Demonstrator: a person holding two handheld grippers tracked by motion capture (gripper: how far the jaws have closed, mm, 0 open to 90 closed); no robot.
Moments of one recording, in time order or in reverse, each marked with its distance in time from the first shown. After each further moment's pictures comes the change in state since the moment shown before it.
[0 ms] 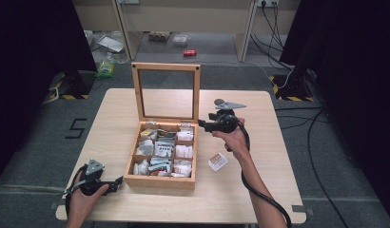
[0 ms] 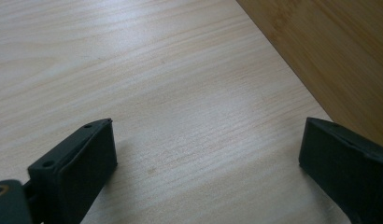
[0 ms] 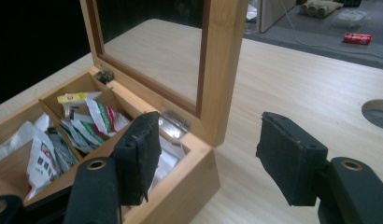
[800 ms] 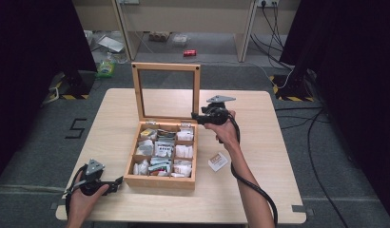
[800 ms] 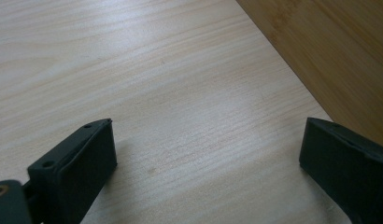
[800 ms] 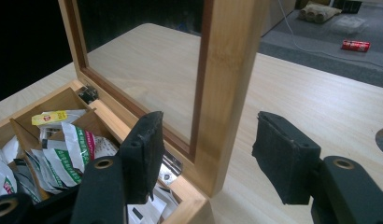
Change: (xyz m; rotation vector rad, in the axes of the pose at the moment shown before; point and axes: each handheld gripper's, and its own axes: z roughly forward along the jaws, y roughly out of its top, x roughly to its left) left arm 0.000 0.000 0.000 0.001 0.000 0.002; right arm -0.001 0.018 0.035 0.002 -0.016 -0.029
